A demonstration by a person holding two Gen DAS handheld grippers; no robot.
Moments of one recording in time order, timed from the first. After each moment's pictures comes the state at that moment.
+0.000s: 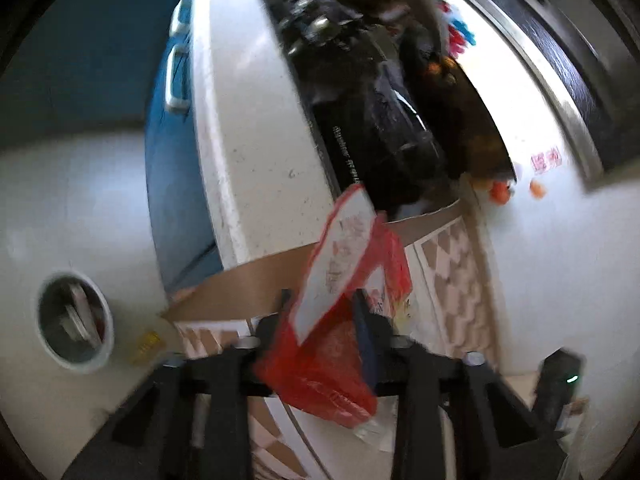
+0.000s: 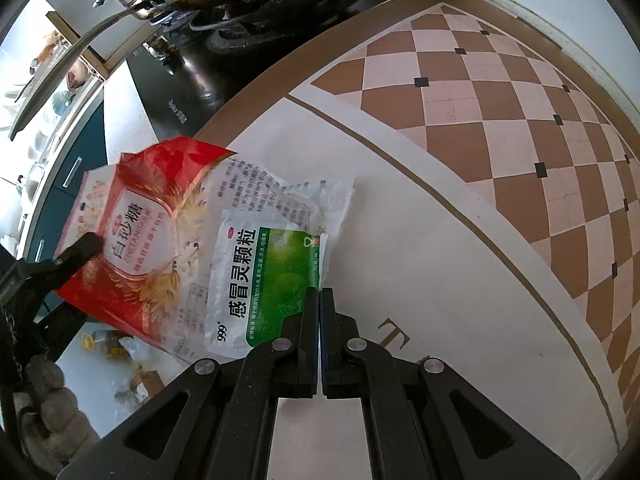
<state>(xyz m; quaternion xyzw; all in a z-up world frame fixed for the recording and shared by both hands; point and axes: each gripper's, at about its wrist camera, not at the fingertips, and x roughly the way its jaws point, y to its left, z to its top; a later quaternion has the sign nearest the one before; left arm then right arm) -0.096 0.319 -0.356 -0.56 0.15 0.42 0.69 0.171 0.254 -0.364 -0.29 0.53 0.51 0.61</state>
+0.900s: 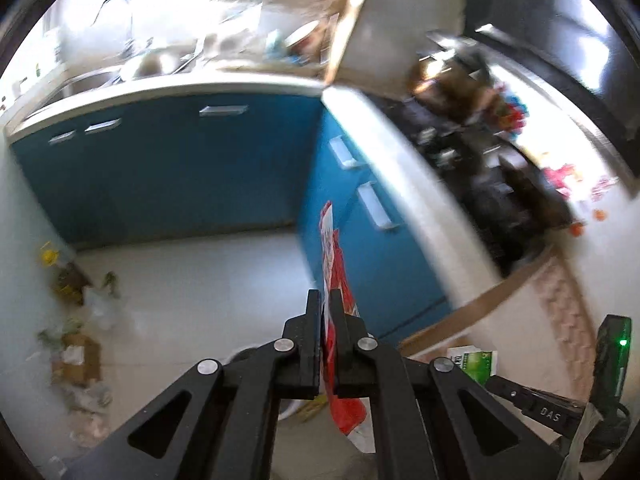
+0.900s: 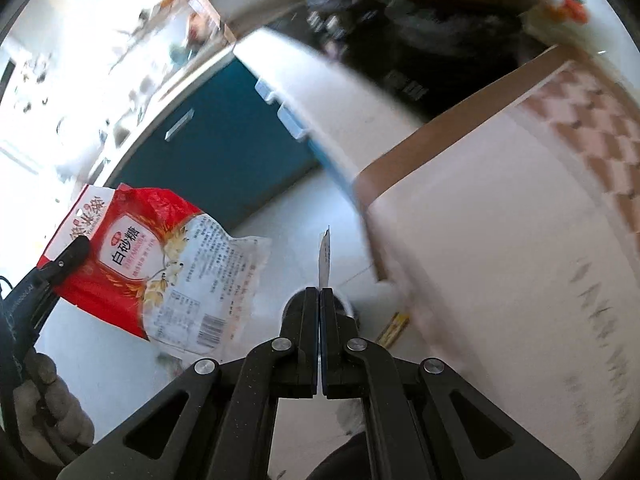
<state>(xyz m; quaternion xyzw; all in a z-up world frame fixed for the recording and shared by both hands) -0.327 0.211 -0.304 -0.42 0.19 0.63 0.62 -0.035 0.222 -0.320 -0.29 0.50 0.63 0.52</state>
